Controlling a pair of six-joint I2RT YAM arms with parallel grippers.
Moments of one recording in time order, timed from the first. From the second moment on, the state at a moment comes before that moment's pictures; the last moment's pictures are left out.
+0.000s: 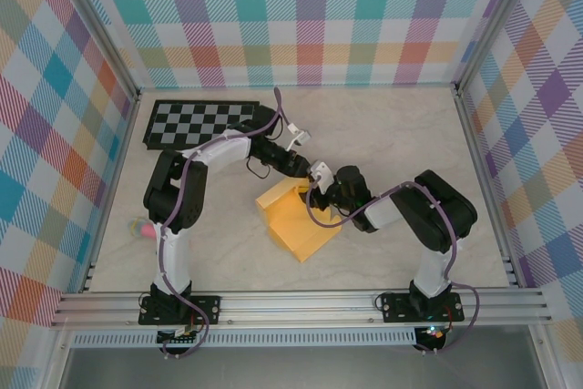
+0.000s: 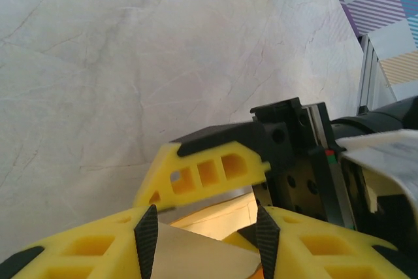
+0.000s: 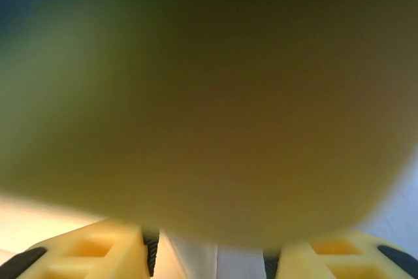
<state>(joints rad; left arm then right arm) -0.47 2.05 1.51 -0.58 0.86 0.07 0.63 1.83 0.60 0.81 -0.27 -0.13</state>
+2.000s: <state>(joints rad) -0.41 1.93 1.17 -0.13 0.85 -0.32 0.74 1.94 0.69 0.83 0.26 -0.03</state>
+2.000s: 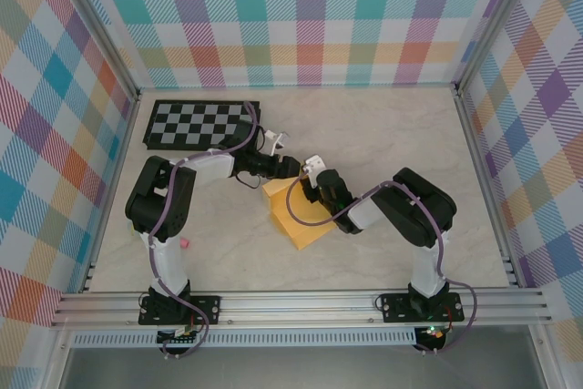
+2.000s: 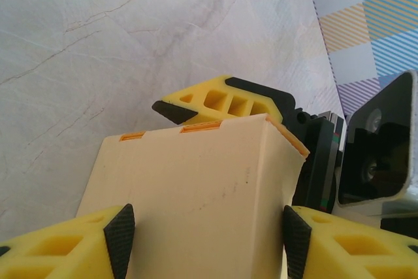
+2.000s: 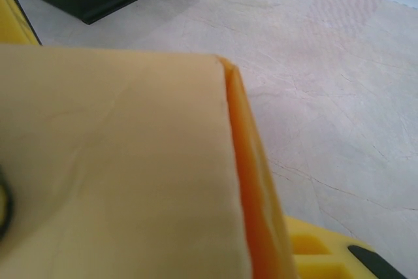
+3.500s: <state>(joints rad) -0.42 1.92 1.19 -0.16 0.82 -0.32 0.64 1.79 0.55 0.92 0.01 0.00</state>
